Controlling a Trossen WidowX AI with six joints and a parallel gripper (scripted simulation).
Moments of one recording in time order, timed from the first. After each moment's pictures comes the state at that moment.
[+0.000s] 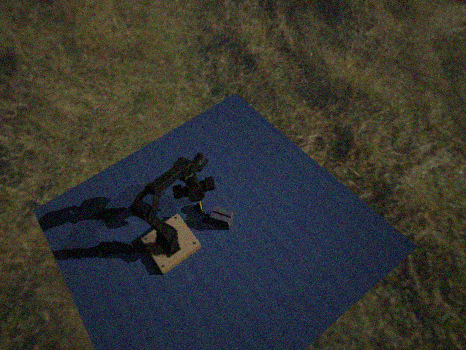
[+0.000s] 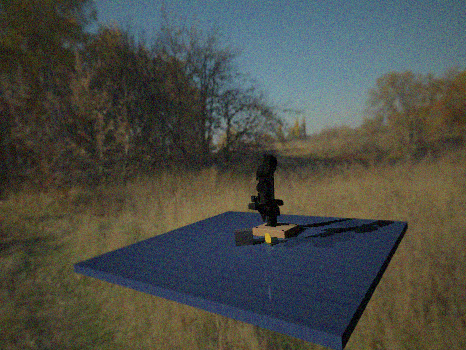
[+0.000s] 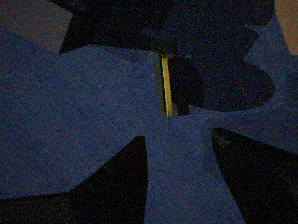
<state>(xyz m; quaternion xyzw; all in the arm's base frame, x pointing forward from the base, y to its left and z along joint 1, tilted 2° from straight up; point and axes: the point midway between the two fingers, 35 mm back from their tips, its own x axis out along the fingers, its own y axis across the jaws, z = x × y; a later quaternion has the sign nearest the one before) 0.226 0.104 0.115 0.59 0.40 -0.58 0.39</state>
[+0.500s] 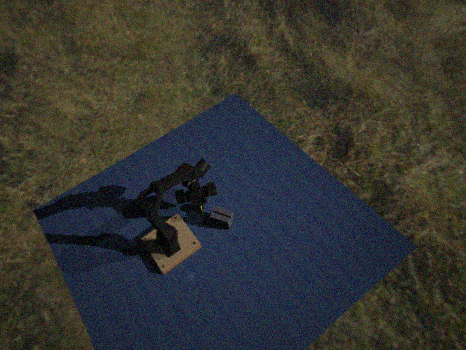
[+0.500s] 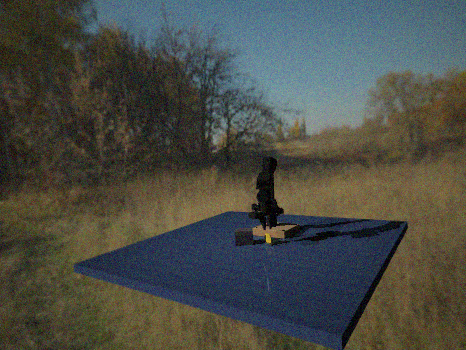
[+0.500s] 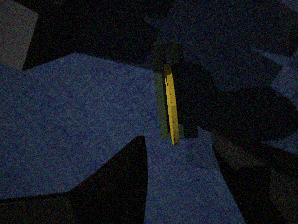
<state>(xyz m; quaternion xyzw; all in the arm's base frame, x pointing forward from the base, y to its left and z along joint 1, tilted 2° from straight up) 0.227 0.103 0.072 0.59 0.40 -0.58 0.38</state>
